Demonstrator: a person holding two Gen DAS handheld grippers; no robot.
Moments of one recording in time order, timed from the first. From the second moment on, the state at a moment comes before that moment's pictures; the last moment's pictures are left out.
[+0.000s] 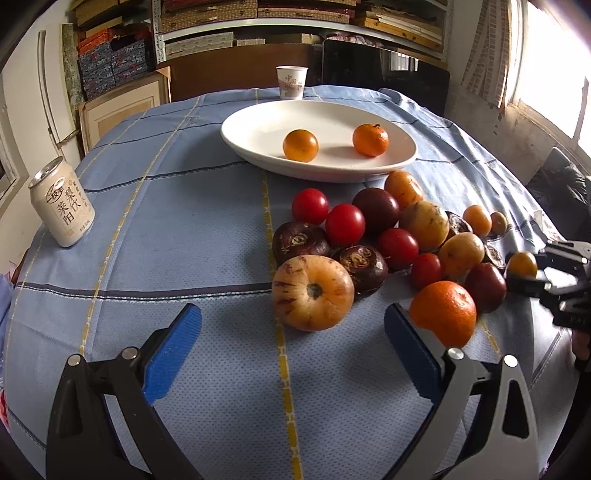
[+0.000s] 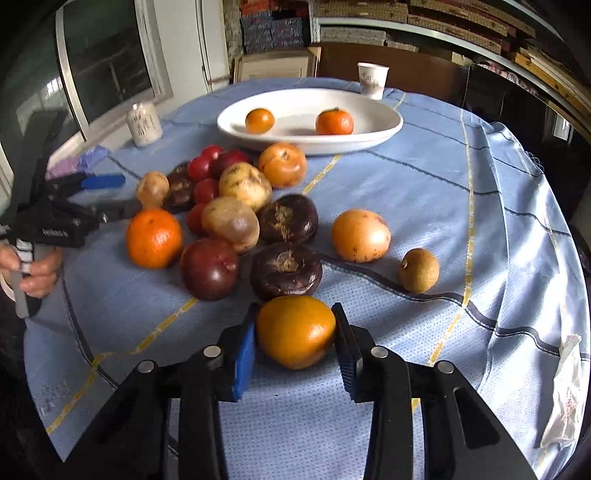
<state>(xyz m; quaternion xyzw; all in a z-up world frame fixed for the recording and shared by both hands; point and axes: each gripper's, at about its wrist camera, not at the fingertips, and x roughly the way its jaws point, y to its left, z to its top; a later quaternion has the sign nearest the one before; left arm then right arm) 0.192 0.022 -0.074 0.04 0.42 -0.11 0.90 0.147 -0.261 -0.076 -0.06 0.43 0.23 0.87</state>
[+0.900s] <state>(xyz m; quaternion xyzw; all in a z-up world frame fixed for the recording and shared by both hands) 0.206 0.018 -0.075 0.03 0.43 -0.14 0.89 0.152 -0.273 -0.077 -0.01 0.43 0.23 0.87</state>
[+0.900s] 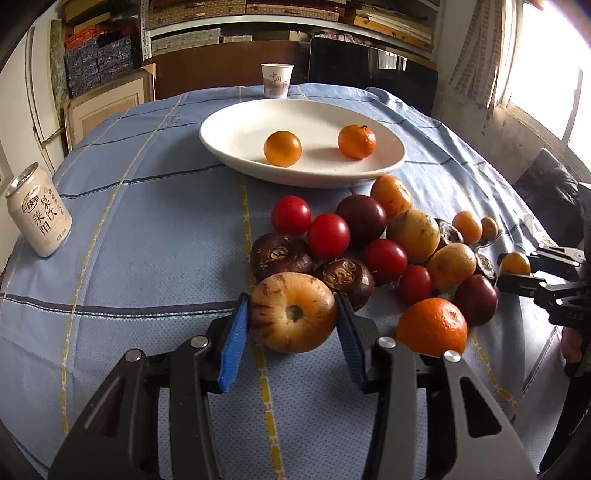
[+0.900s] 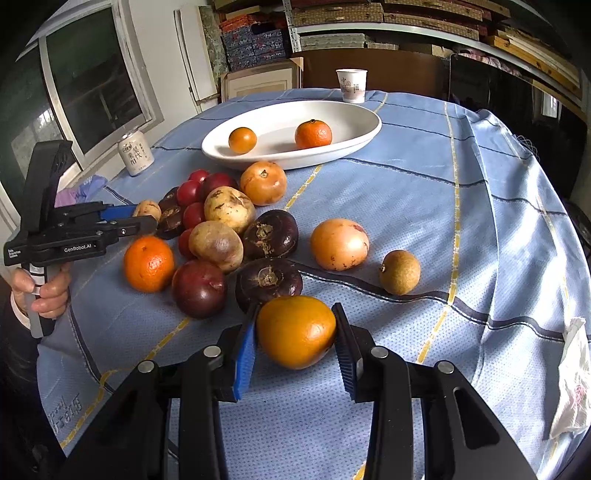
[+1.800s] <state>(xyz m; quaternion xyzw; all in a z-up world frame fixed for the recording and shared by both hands) 0.352 0.032 -0.016 -0.08 0.40 -0.11 0.91 0.287 -0.185 -0.026 0.05 0.40 0.21 0.89</state>
